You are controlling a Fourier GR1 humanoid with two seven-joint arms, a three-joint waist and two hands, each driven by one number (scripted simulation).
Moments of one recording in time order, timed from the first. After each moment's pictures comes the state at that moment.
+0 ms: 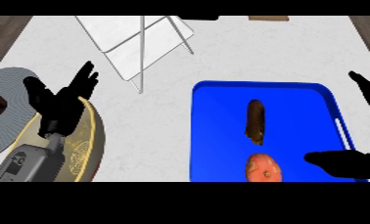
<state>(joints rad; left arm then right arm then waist) -0.20 0.45 -0.24 -1.43 0.47 0.25 0.19 -0.10 -0.83 0.28 -2.16 0.34 -0.13 1.15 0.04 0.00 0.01</state>
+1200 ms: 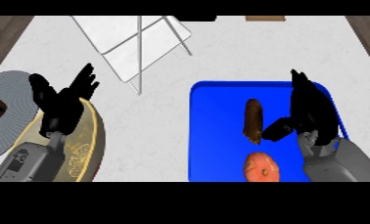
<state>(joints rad) -0.21 0.46 -0.25 -1.37 0.48 0.25 0.20 -0.34 -0.50 0.48 -1.70 0.61 0.02 1.25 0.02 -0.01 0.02</state>
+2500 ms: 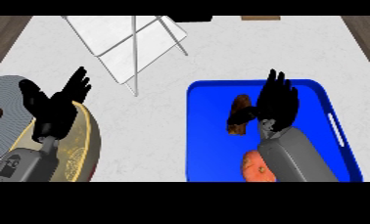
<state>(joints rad) -0.17 0.47 -0.22 -1.37 0.49 0.24 0.17 -0.38 -0.16 0.36 -1.44 0.99 0.09 1.20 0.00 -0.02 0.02</state>
